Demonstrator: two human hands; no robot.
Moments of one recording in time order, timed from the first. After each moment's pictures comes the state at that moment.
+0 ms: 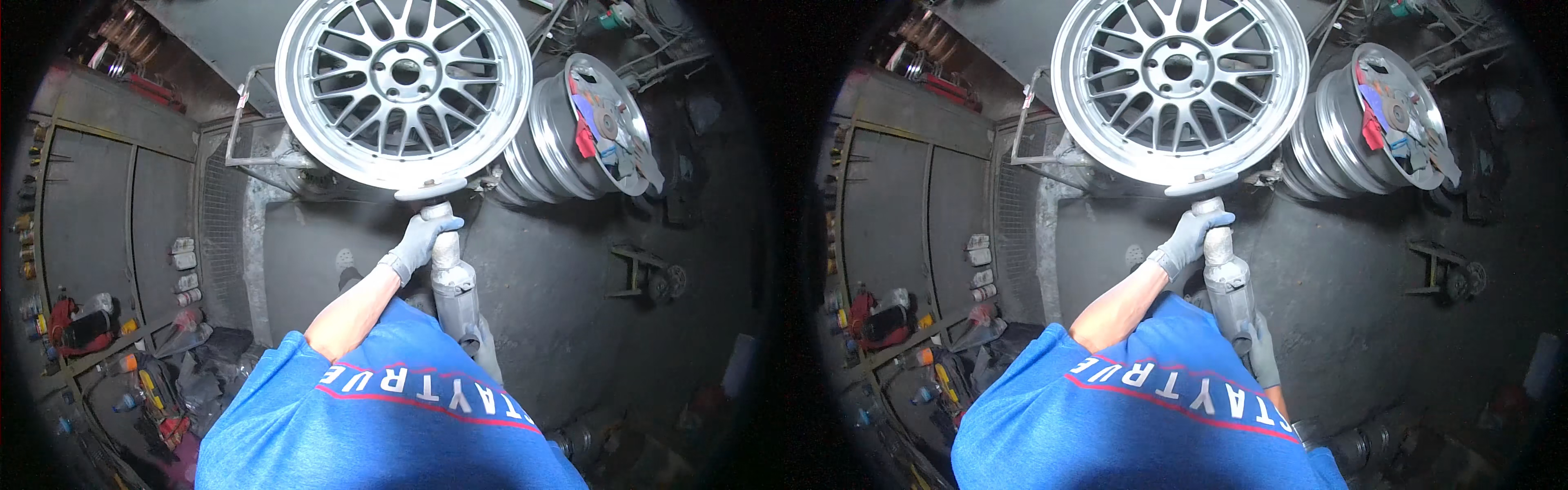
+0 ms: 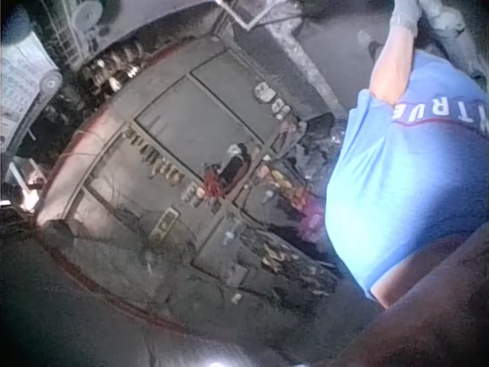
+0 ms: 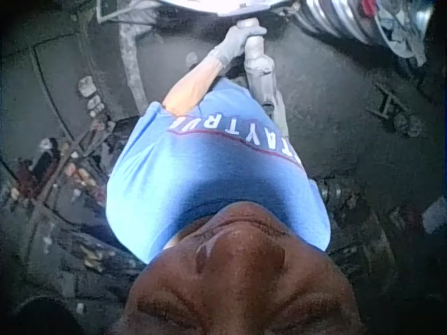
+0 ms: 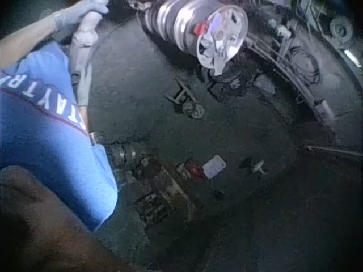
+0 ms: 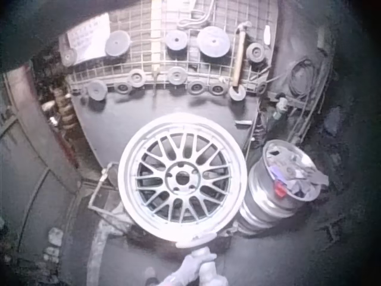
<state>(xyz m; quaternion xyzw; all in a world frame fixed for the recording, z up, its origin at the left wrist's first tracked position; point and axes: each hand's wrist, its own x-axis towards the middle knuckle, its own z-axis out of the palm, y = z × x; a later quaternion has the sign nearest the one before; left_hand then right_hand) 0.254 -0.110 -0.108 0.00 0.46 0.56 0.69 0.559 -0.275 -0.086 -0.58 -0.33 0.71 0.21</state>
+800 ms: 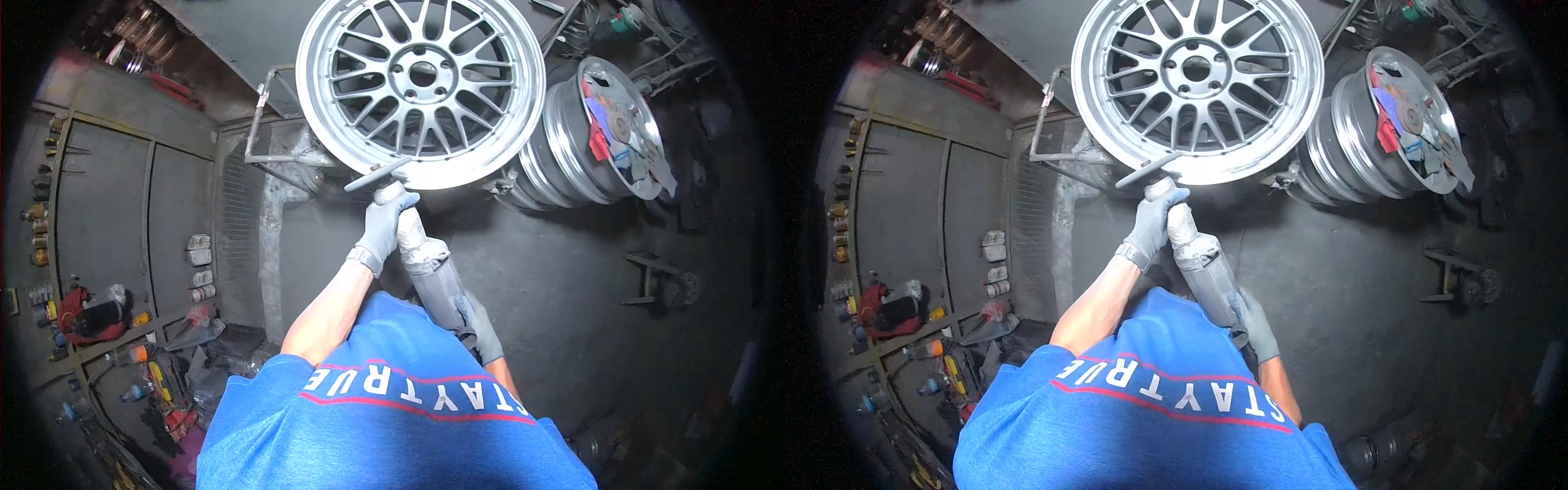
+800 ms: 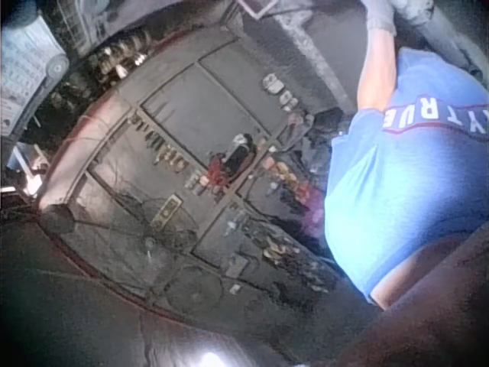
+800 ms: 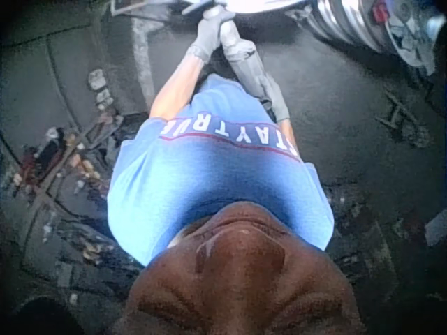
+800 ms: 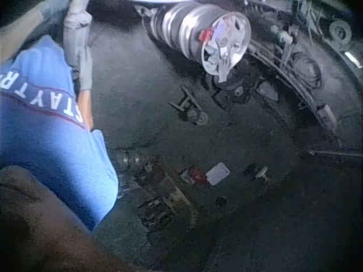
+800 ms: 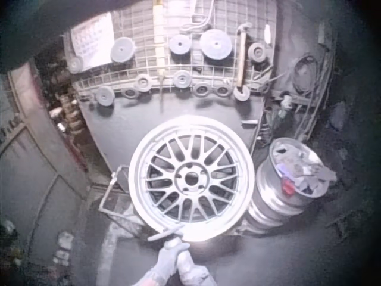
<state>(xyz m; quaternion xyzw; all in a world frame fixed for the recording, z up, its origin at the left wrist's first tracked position) 0.152 -0.137 -0.097 -0.03 0.55 0.63 0.55 0.473 -0.220 -0.066 -0.54 -0.44 0.71 0.11</state>
